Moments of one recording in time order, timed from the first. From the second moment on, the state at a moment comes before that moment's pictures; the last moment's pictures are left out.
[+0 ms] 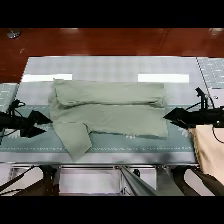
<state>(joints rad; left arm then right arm) 0.60 -1.18 0.64 0.98 -1.34 -1.33 -0.38 -1.00 0.59 -0.87 1.23 1.24</state>
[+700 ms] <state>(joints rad) 0.35 -1.16 0.44 0.72 -1.15 -1.15 -0.55 -0.95 0.55 -0.91 1.23 1.29</state>
